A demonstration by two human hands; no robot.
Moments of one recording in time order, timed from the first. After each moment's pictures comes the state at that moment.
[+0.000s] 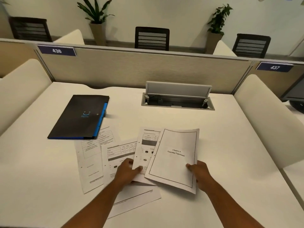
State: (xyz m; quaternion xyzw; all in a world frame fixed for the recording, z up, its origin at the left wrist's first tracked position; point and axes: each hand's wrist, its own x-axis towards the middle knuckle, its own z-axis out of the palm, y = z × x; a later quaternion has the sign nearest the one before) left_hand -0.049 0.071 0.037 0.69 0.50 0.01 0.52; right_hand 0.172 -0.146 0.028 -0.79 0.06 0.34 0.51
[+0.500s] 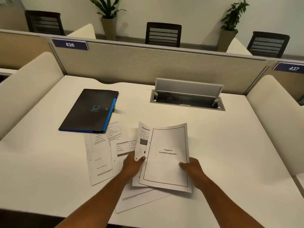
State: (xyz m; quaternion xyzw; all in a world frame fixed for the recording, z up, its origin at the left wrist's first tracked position) left_hand -0.047 0.078 0.041 0.66 0.50 0.08 0.56; right_hand 0.148 -0.106 0.023 -0.80 -0.05 0.38 0.46
